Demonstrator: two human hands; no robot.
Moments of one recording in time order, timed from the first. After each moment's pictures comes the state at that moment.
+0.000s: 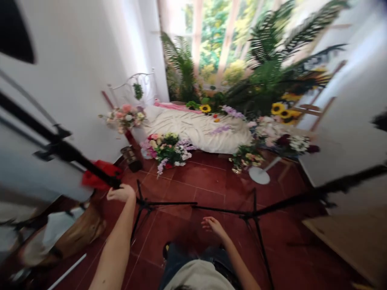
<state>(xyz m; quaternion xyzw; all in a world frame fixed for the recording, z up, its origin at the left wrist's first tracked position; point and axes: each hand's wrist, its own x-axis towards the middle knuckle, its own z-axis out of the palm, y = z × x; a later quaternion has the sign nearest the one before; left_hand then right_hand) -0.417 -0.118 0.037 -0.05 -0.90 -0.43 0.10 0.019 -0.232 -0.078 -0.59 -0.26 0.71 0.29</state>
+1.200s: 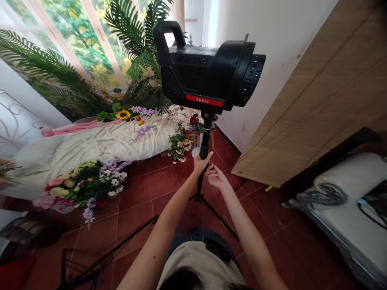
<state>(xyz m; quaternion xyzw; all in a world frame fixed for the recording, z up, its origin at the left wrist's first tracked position) 0.450 -0.074 0.119 -0.63 -0.36 -0.41 -0.55 0.507 -0.179 0.101 -0.17 0.00 0.72 0.67</state>
